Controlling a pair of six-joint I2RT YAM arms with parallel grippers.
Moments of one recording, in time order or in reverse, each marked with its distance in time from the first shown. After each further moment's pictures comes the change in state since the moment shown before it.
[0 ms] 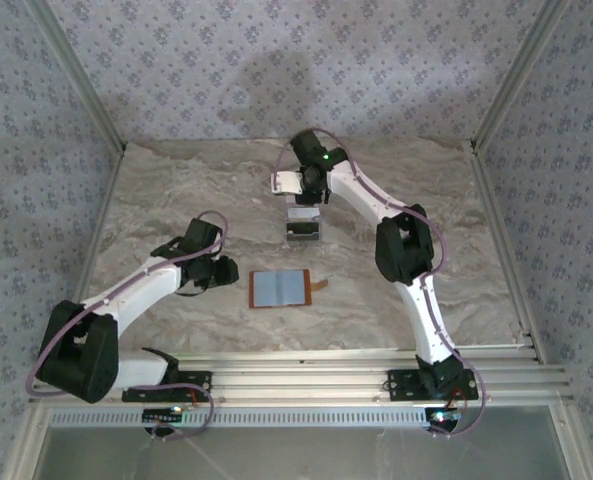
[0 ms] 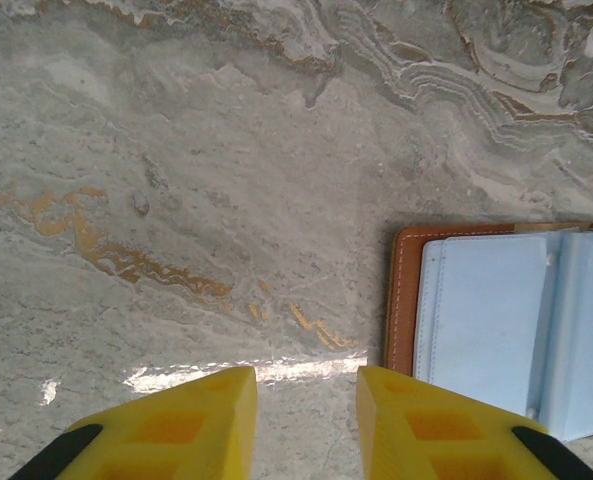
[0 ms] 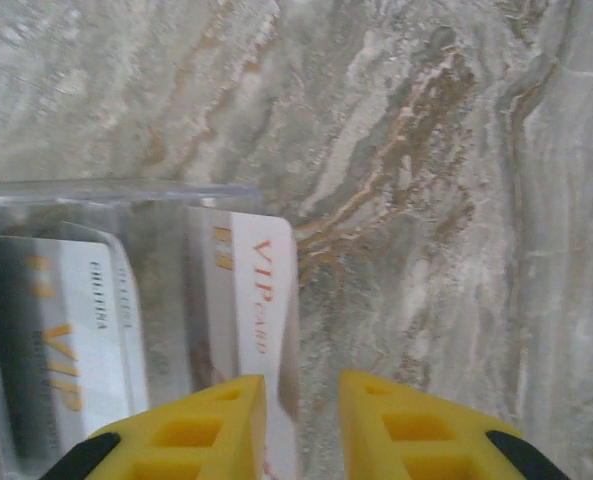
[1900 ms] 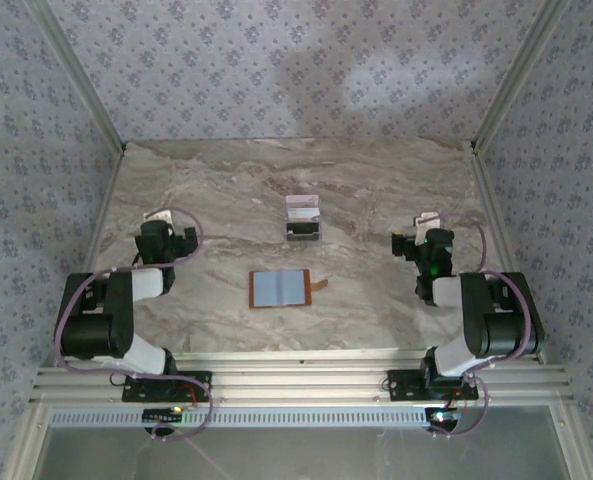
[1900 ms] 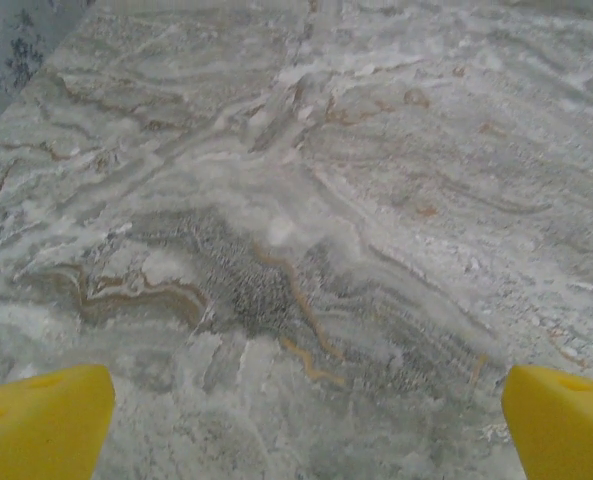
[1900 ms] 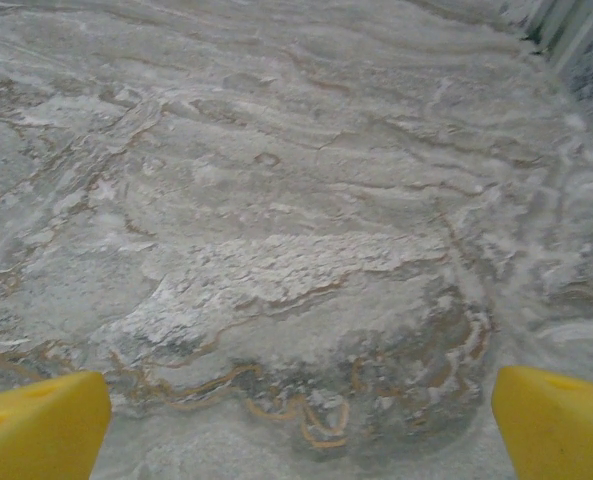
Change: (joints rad) left arm 0.407 0.204 -0.256 1.069 -0.312 0.463; right arm -0.541 -0.814 -1.786 1.571 0.069 1.003
